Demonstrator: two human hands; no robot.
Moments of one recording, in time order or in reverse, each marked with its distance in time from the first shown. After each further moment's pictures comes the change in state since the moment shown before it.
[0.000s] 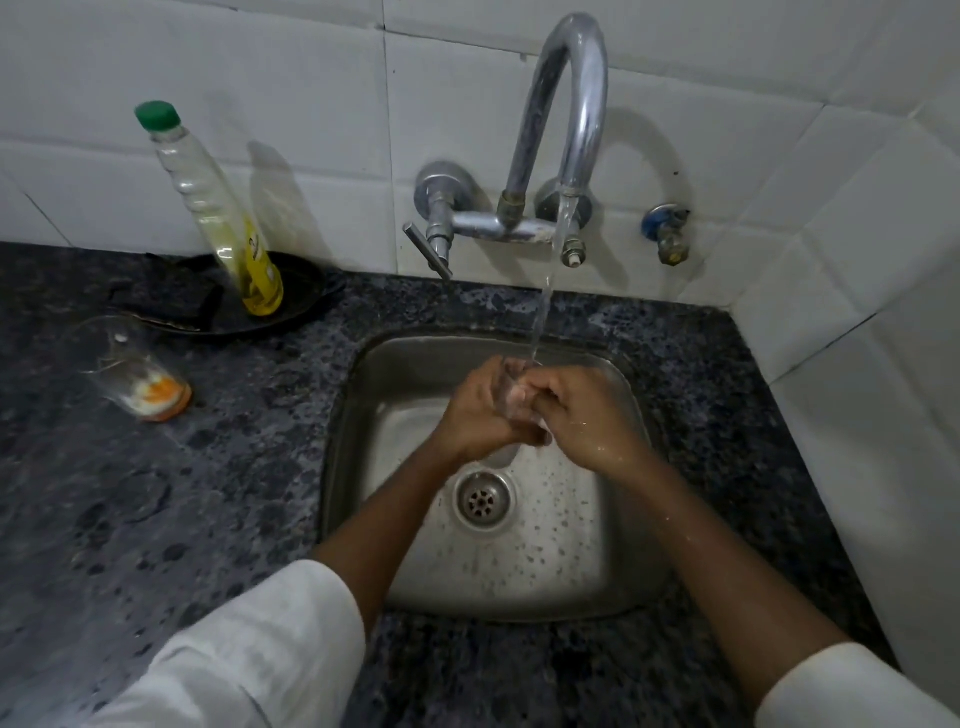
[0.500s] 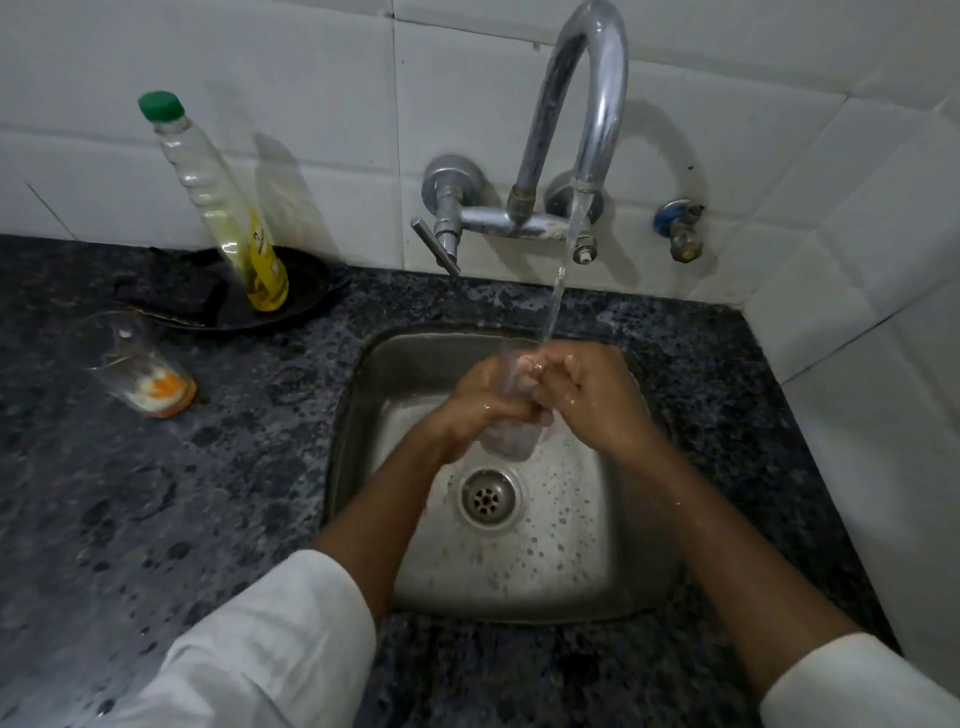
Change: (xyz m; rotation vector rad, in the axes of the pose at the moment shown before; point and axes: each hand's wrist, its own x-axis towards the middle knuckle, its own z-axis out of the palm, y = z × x) left_hand 0.003 0.013 -0.009 -0.153 -0.170 -0.050; right_hand 0.011 -0.012 -0.006 0.071 0.128 0.018
